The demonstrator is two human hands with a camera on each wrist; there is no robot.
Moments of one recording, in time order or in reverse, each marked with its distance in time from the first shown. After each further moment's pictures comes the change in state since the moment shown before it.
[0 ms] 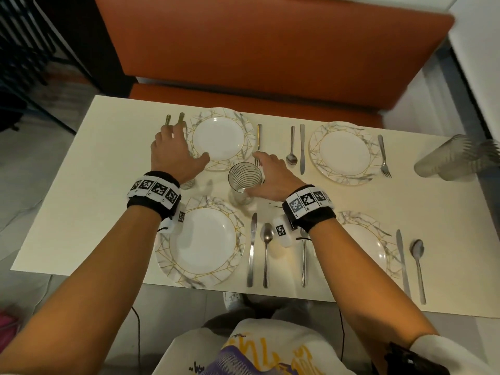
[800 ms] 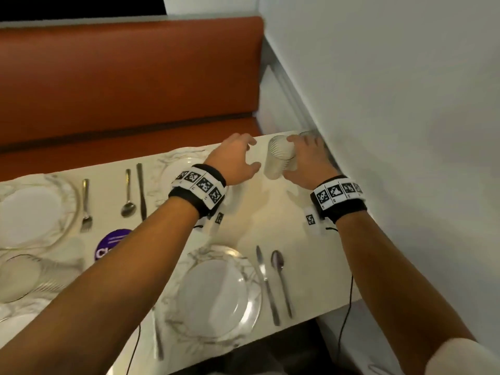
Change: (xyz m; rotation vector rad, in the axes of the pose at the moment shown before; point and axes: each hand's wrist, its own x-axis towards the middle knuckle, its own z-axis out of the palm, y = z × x) left_hand -0.010 0.541 0.171 -0.123 -0.467 0.656; right_hand -0.139 0.403 -0.291 -0.304 0.514 0.372
